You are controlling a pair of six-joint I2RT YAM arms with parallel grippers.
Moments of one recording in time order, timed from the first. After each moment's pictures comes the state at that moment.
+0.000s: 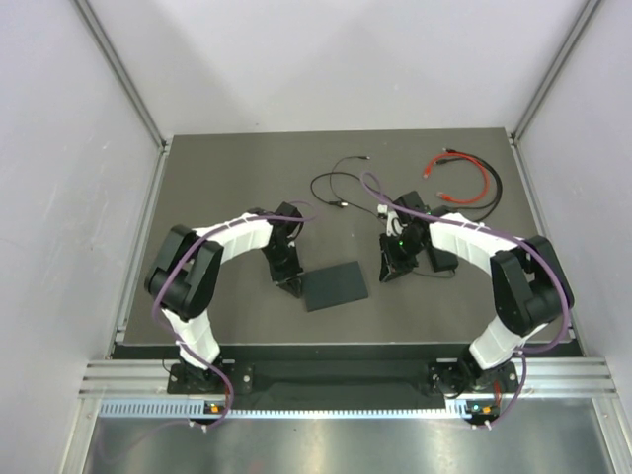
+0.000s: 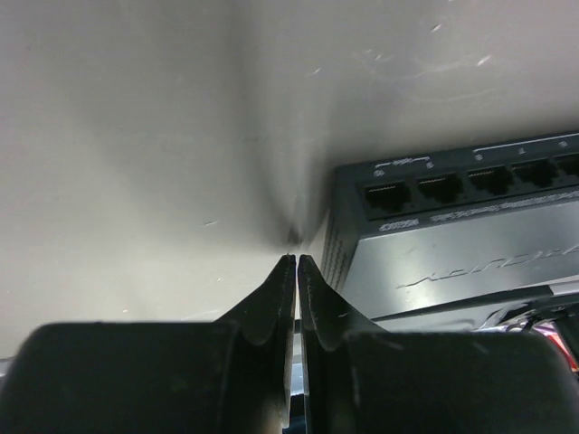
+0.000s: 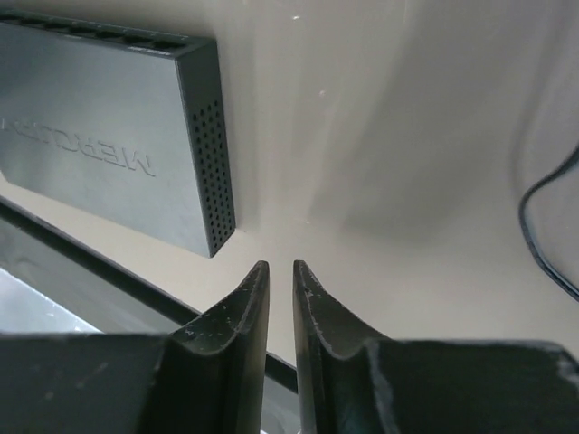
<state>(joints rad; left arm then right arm) -0.51 1.80 1.09 -0.81 0.27 -0.76 0.45 1.63 1.01 -0.67 -0.36 0.25</state>
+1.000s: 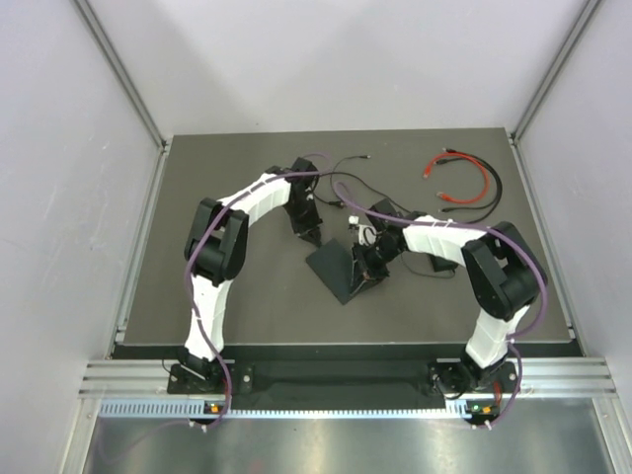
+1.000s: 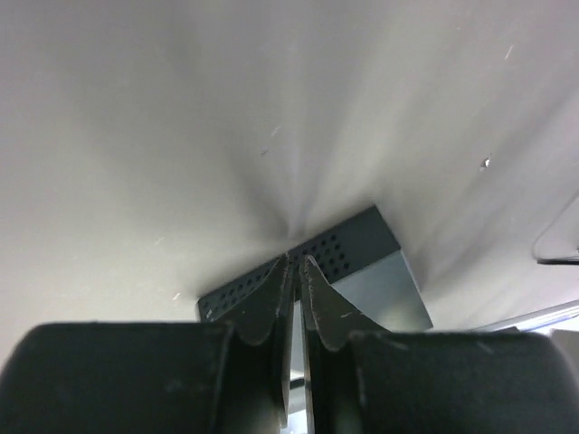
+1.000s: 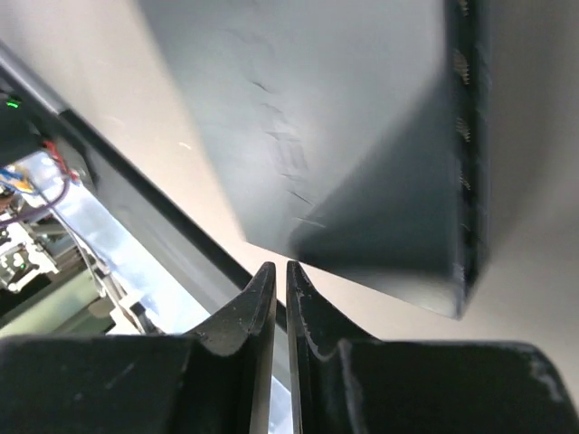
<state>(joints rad) -0.46 2.18 1.69 -0.87 0.28 -0.74 0.58 1.78 1.04 -0.56 -0.63 0.37</state>
